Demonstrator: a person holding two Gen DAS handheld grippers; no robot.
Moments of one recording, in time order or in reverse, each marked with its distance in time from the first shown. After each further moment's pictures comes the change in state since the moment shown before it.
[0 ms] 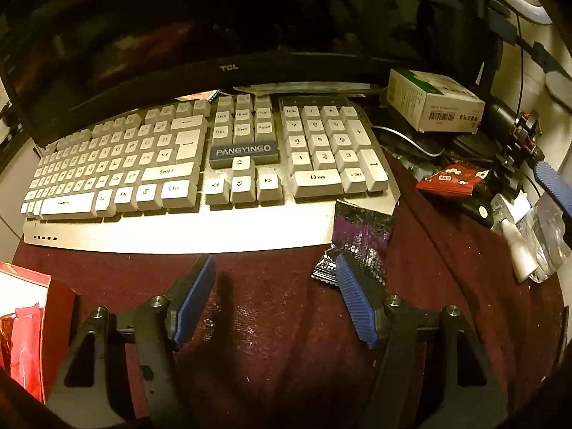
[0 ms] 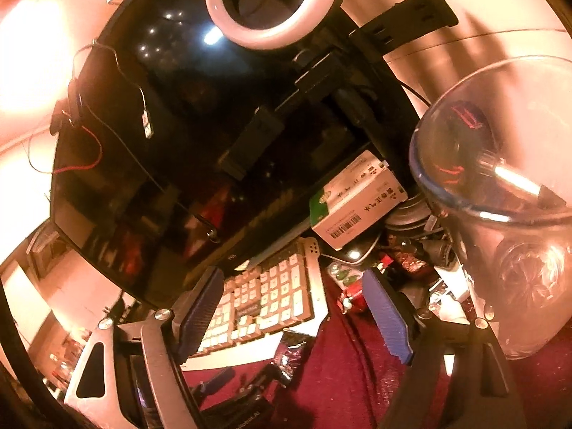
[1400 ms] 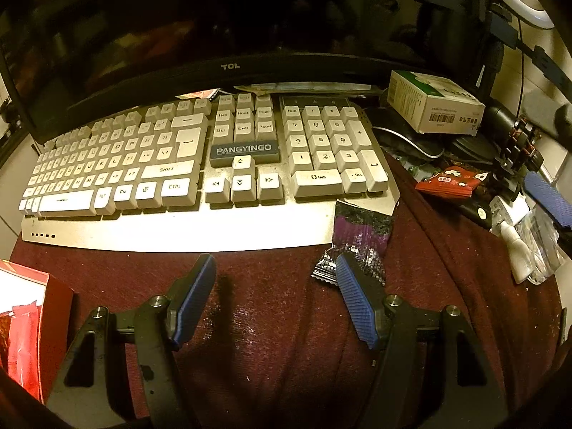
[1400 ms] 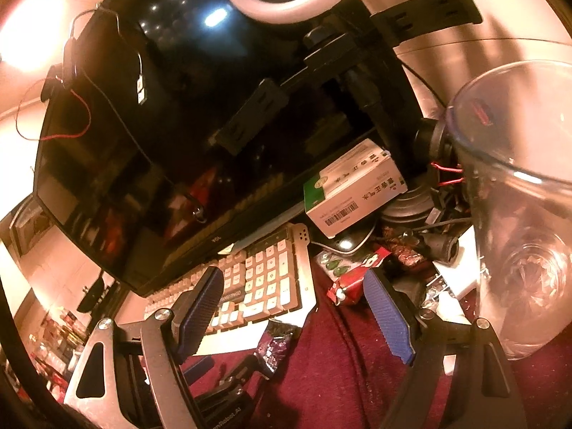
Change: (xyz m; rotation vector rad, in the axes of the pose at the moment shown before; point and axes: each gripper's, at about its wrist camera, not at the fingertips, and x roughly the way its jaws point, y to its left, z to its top) left arm 0.002 -0.001 0.002 -0.016 0.009 -0.008; right arm 0.017 0.015 -0.006 -0.077 0.053 -0.068
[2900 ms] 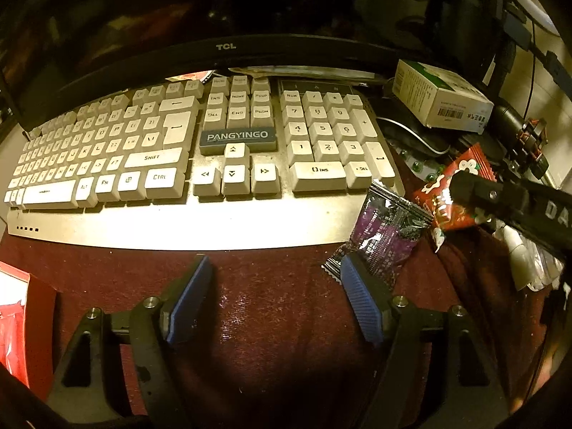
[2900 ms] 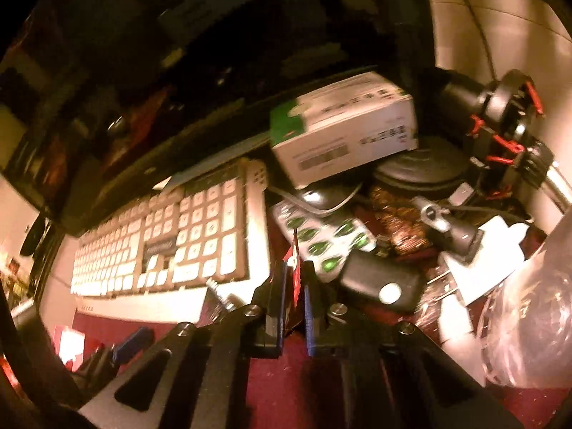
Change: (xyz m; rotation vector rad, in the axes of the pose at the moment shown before) left arm 0.020 0.004 0.006 -0.025 0.057 -0.035; right arm 0.053 0.000 -0.005 -0.143 0.276 -0.220
